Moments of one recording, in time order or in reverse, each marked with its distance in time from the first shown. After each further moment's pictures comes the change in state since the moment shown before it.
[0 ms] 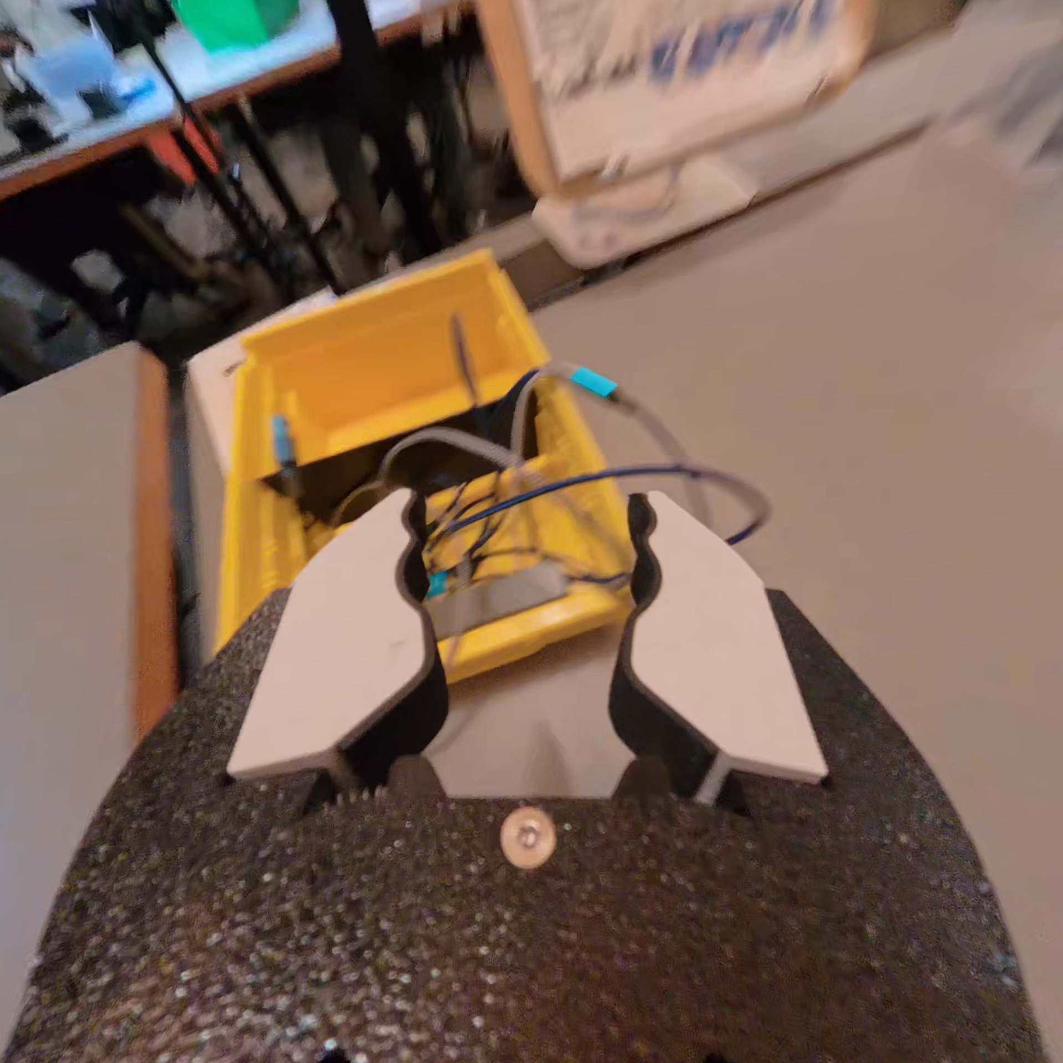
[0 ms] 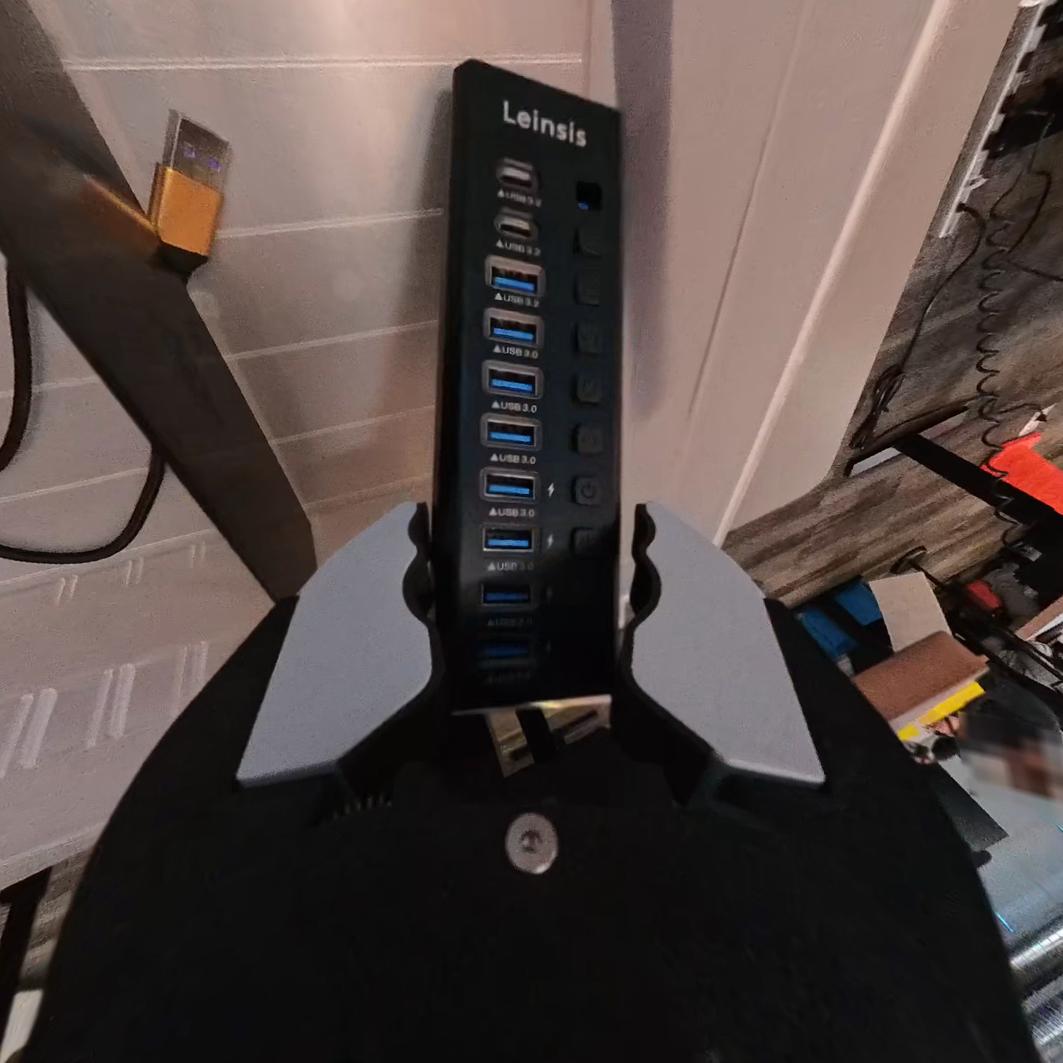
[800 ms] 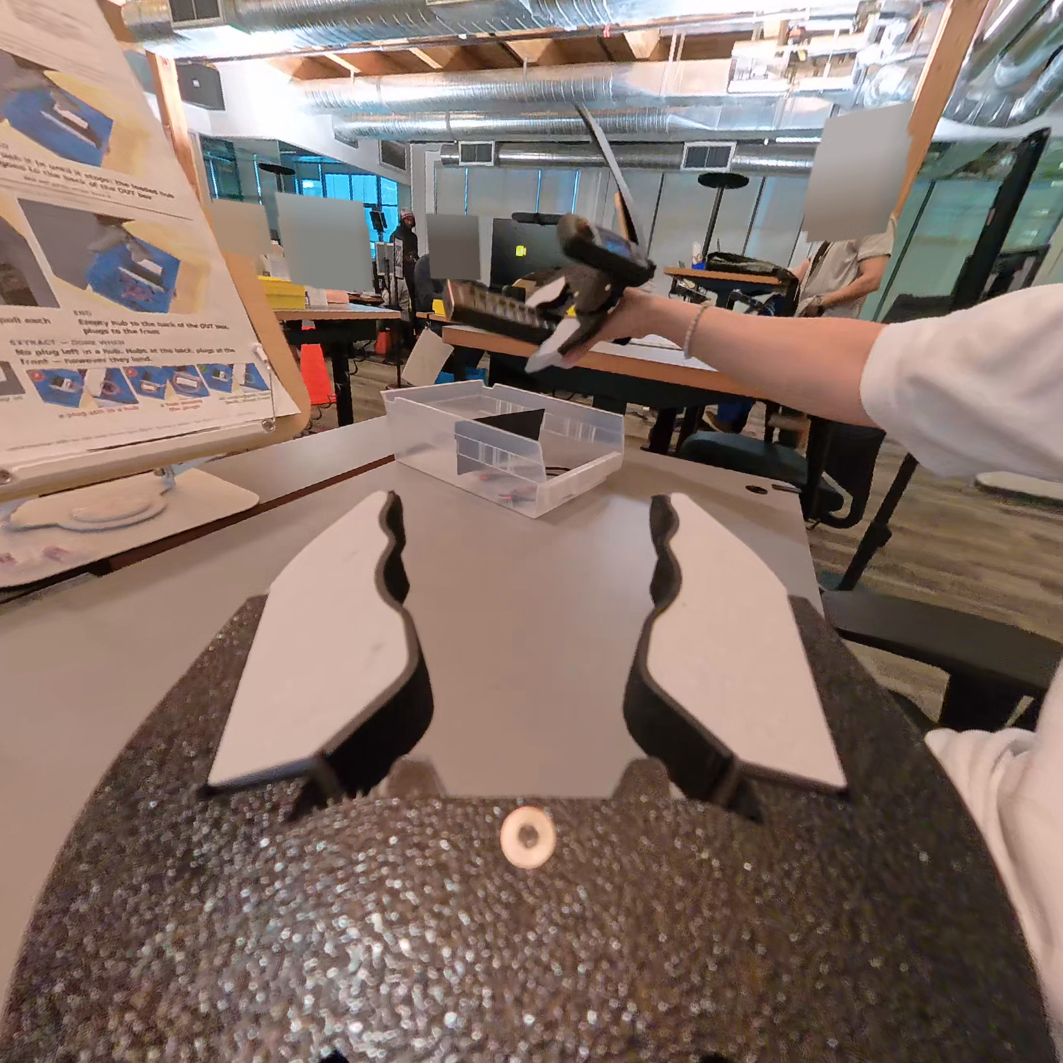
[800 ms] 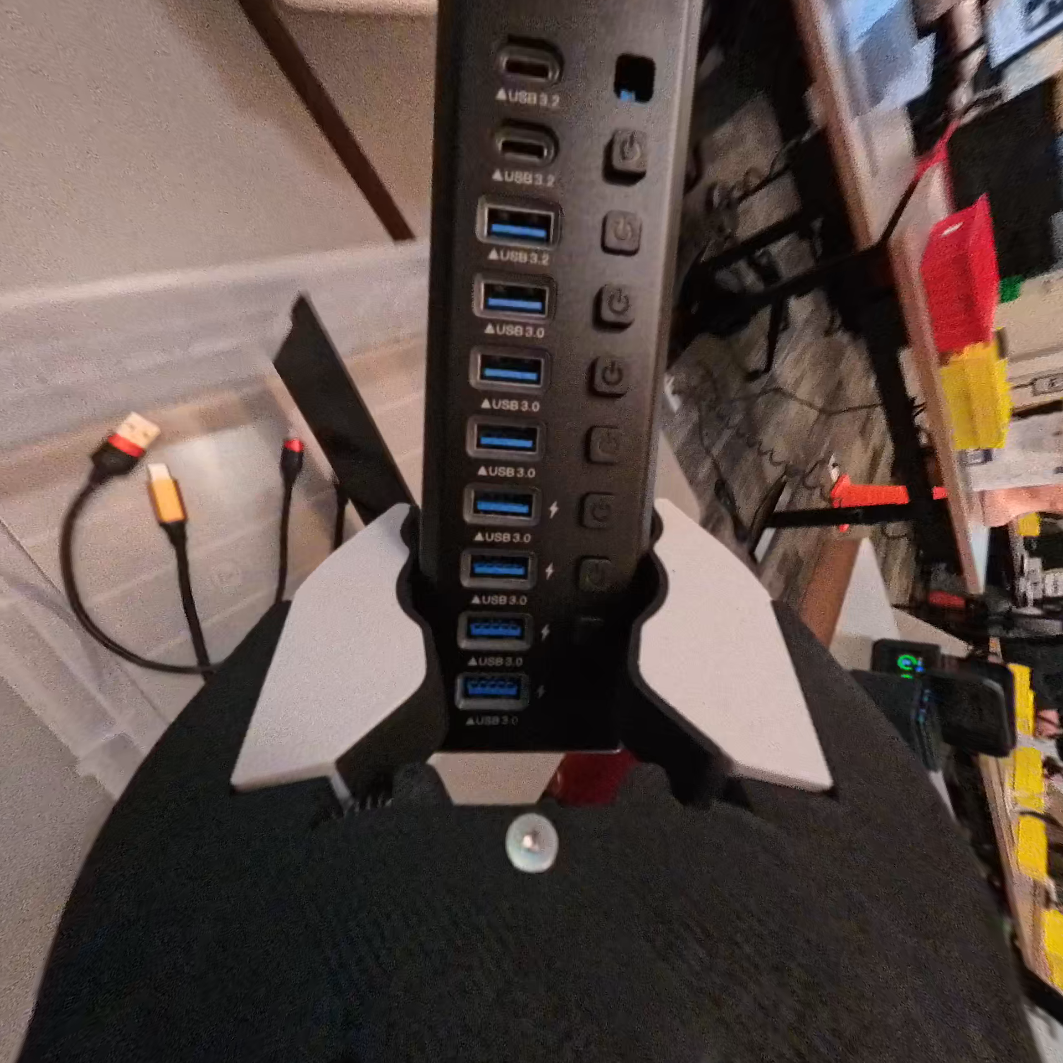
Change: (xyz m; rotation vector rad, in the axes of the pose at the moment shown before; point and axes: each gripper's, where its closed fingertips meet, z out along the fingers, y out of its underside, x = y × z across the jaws) left arm 0.230 -0.064 0.016 0.539 0.742 -0.107; right arm -0.031 -0.008 -0.127 0.552 0.396 0.369
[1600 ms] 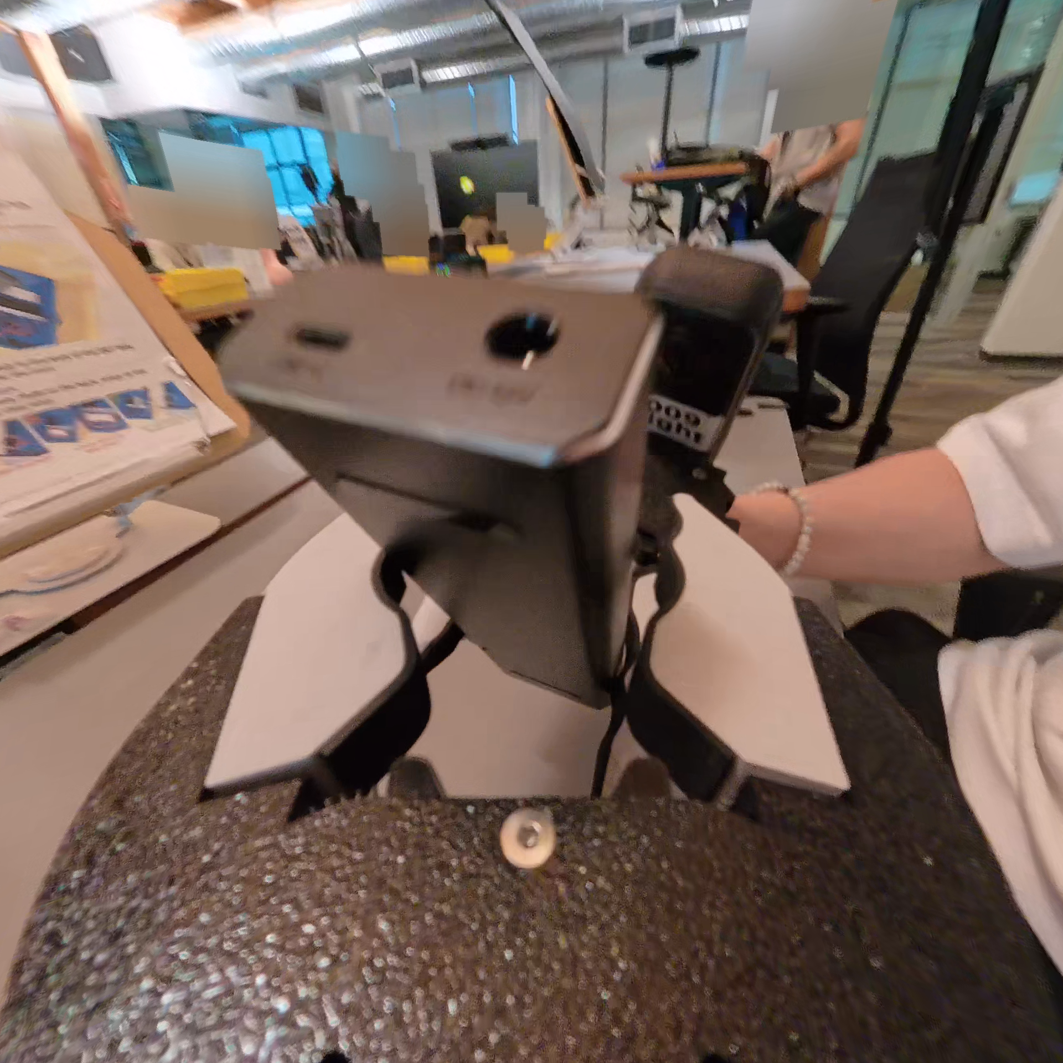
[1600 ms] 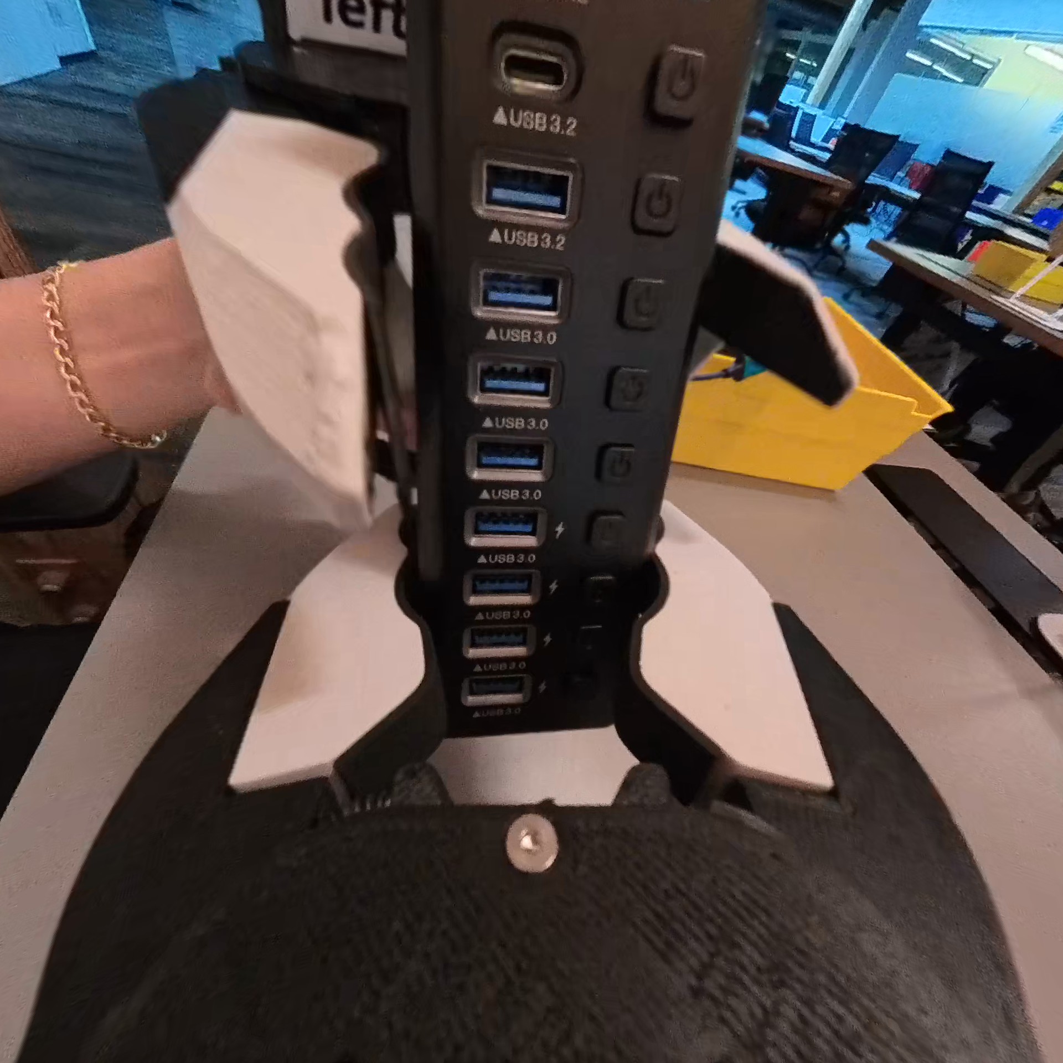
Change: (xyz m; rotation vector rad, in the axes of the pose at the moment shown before) left arm 0.034 0.014 0.023 -0.116 0.091 0.149; right arm -0.437 -0.313 -0.119 0.906 -0.715 0.070
